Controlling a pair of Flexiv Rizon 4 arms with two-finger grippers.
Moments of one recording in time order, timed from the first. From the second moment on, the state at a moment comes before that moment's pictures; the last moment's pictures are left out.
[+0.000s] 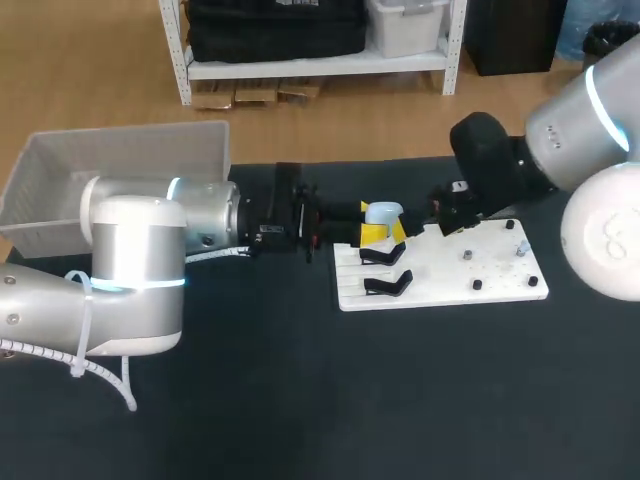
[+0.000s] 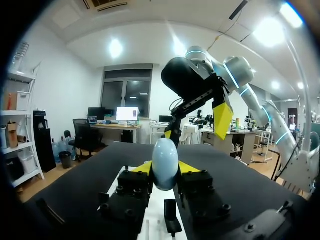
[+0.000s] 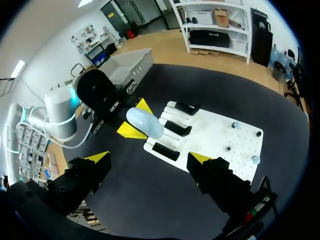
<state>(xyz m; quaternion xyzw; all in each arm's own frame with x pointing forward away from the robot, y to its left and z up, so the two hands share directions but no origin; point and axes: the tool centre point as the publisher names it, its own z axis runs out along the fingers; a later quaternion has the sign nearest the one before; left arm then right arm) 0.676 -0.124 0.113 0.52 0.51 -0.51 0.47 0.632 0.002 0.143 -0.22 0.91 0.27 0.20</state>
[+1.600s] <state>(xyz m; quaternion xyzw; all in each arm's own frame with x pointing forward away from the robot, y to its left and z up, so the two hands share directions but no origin) 0.677 -0.123 0.113 0.51 0.51 -0.51 0.47 0.673 0.008 0.124 -0.18 0.92 0.27 0.23</state>
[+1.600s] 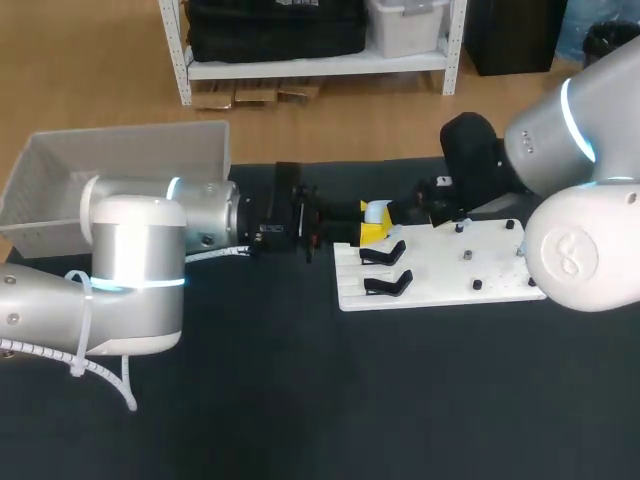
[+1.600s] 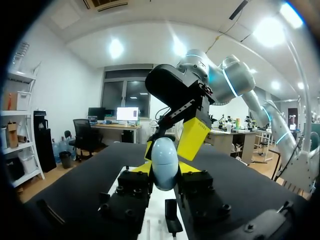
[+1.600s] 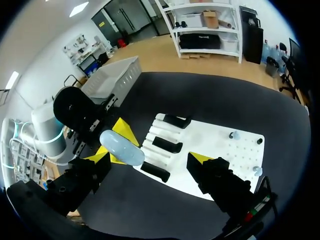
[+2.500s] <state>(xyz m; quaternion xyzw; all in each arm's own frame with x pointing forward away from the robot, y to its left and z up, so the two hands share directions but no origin) 0.680 -0.121 0.110 0.52 0.50 -0.50 0.48 0.690 -0.059 0.169 -0.23 0.92 0.18 0.26</state>
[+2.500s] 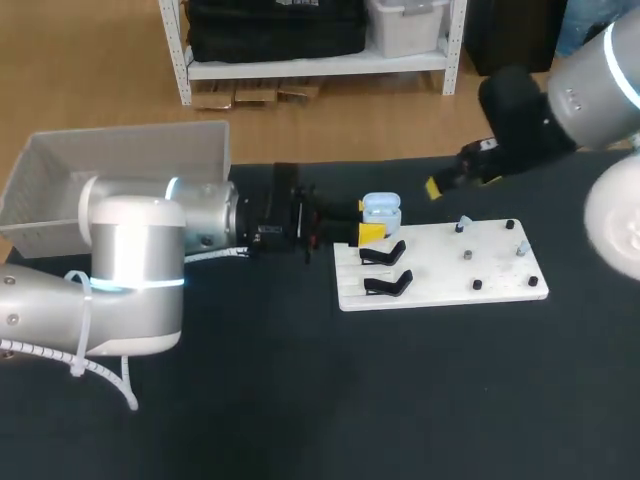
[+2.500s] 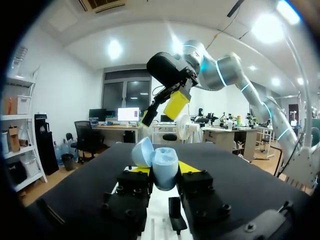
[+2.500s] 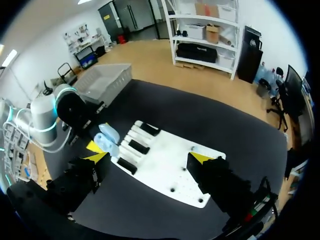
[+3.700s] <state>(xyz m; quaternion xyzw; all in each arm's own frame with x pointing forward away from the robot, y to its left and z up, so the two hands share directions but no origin) 0.677 -0.121 0.113 0.54 0.48 -0.48 0.50 0.705 -0.170 0.071 -0.23 0.96 -0.04 0.12</state>
